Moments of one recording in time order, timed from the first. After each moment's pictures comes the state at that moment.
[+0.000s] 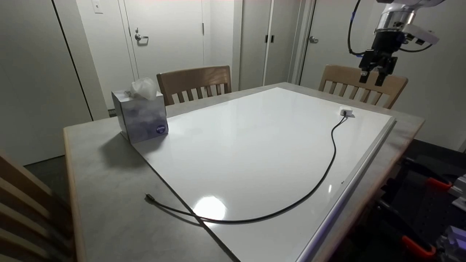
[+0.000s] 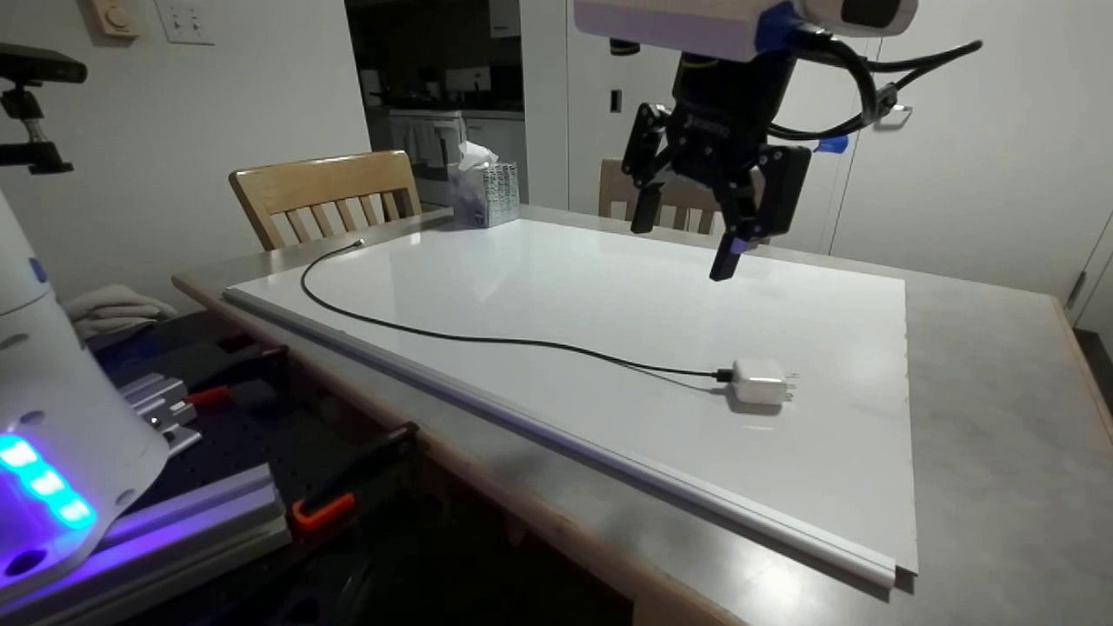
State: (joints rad) arm -0.26 0.12 -0.43 -2.31 0.22 2.28 -0.57
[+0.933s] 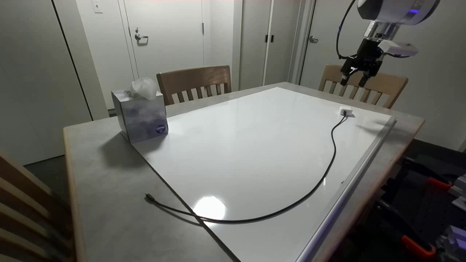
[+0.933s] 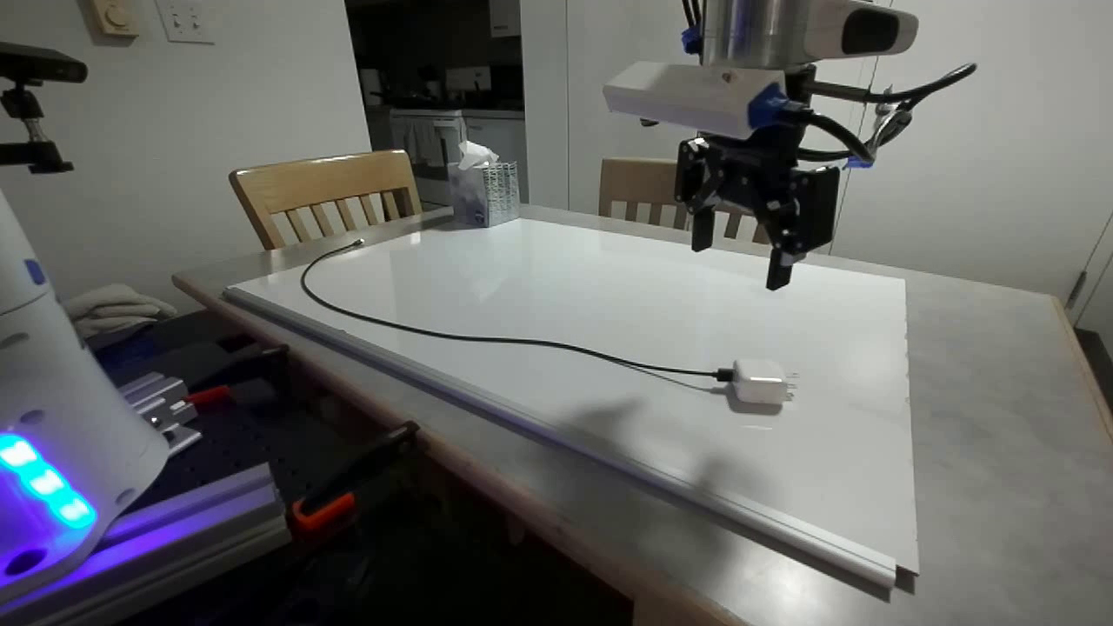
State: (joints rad) arm -0.35 0.22 -0.28 -2.32 0.33 2.65 -0.51
